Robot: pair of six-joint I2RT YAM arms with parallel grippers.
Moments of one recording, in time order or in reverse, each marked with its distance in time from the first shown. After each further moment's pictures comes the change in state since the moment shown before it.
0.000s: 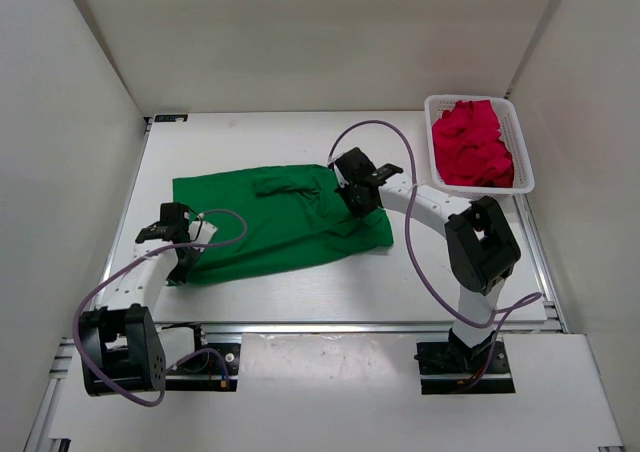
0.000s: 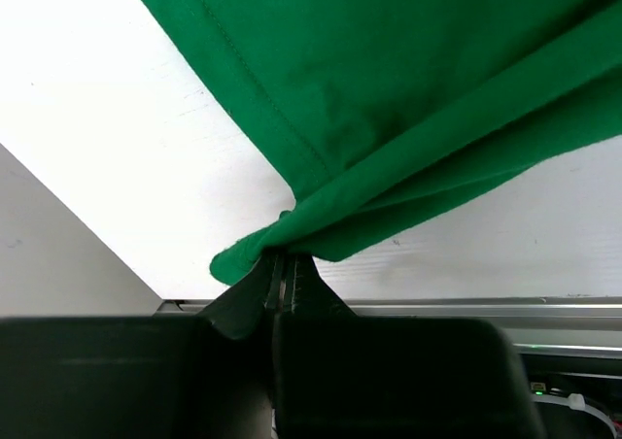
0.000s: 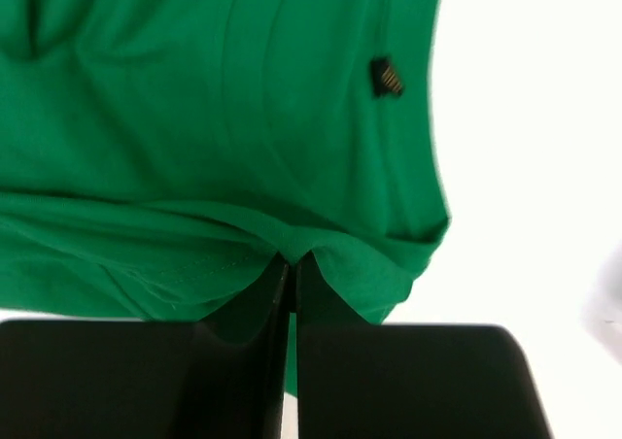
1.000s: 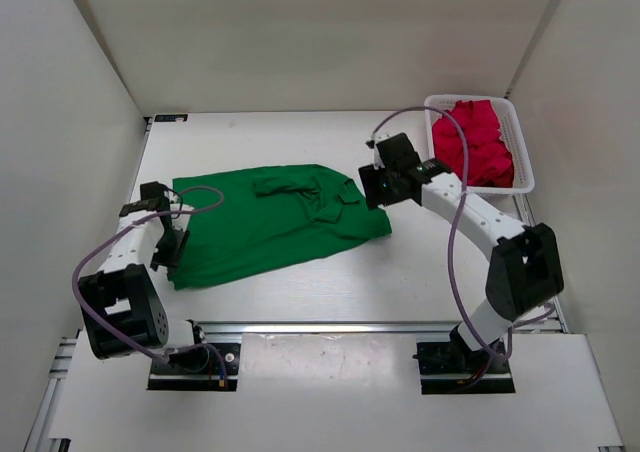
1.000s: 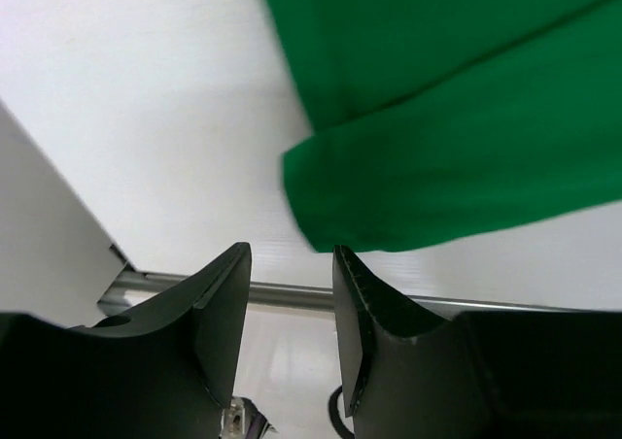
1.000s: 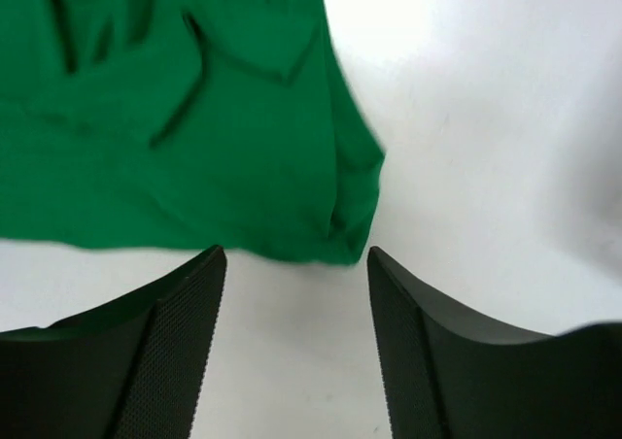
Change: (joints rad) left arm 0.157 0.204 0.213 -0.074 0.019 -0.134; right arm -0.144 -0.228 -0.048 -0.013 -0.091 0.135
